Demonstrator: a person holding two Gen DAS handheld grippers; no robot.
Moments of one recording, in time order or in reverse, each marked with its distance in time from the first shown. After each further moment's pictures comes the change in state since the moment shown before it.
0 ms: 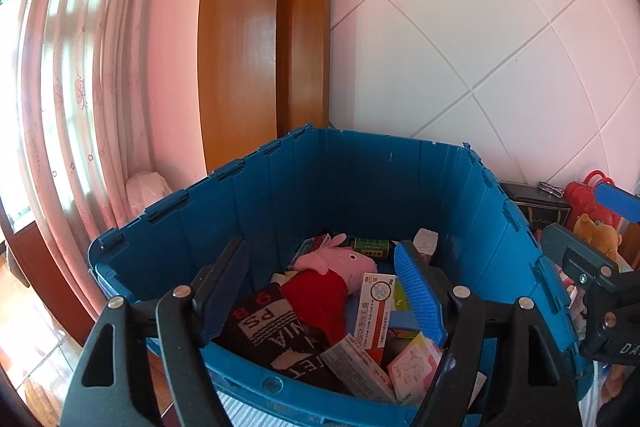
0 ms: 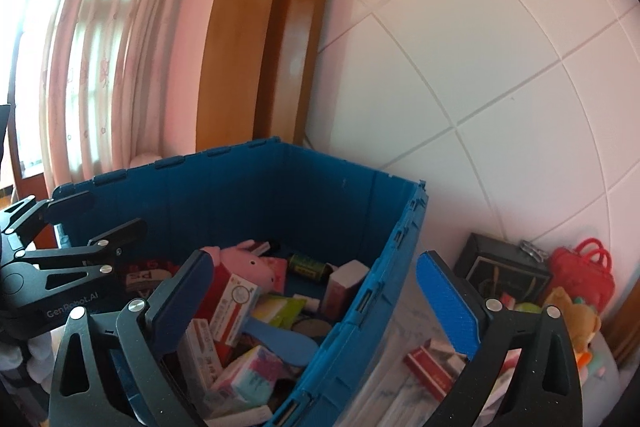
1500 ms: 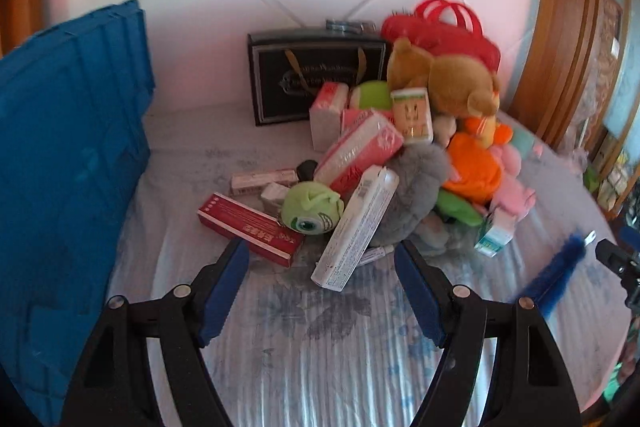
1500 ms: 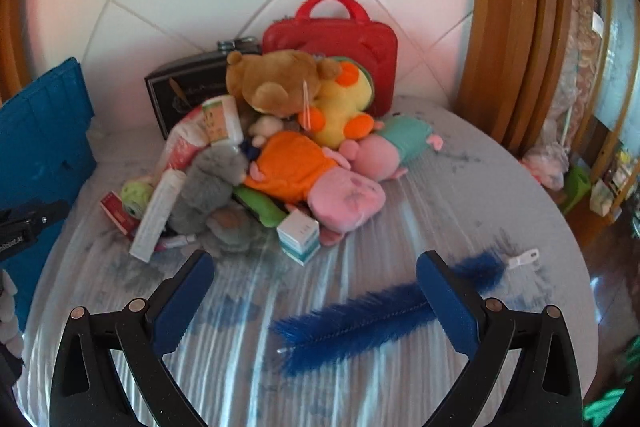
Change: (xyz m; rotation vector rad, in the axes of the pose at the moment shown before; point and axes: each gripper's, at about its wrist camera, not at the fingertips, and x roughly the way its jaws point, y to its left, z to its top) left arm 0.096 -0.424 -0.159 0.296 0.388 -0.442; right arm -0.118 -0.411 -0.289 0.496 0.426 -0.485
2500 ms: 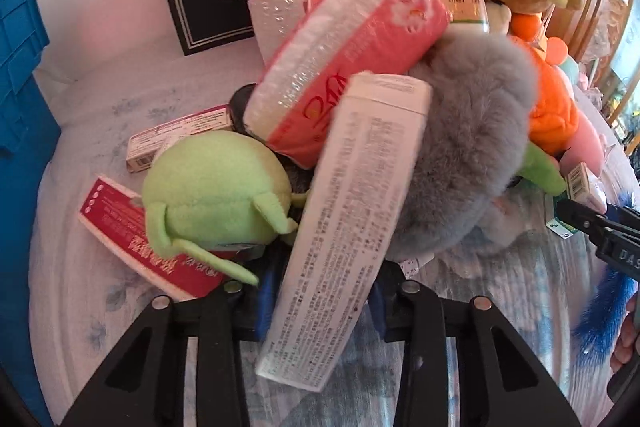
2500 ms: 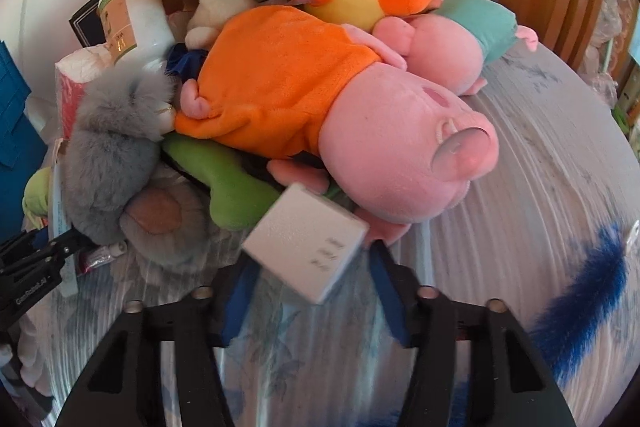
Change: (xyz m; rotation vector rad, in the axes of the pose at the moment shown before) left arm 0.160 -0.022 0.001 0.077 0.233 -0.049; right arm 0.192 0.003 -0.004 0.089 0.273 0.048
